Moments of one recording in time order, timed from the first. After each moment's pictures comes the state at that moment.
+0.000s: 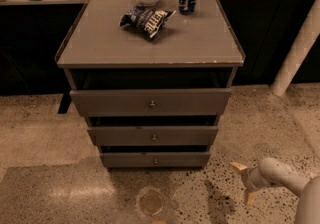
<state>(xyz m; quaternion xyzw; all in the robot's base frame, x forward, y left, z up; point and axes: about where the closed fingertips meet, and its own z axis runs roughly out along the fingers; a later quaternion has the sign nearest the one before) 0.527 -0.392 0.233 -0.78 0.60 -0.02 0.17</state>
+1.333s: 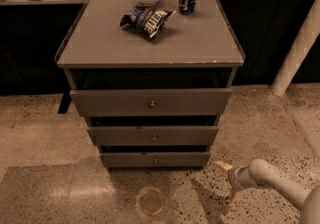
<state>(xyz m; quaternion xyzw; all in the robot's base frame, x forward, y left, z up) 0.543 -0.324 0.224 -0.80 0.54 -0.01 0.25</state>
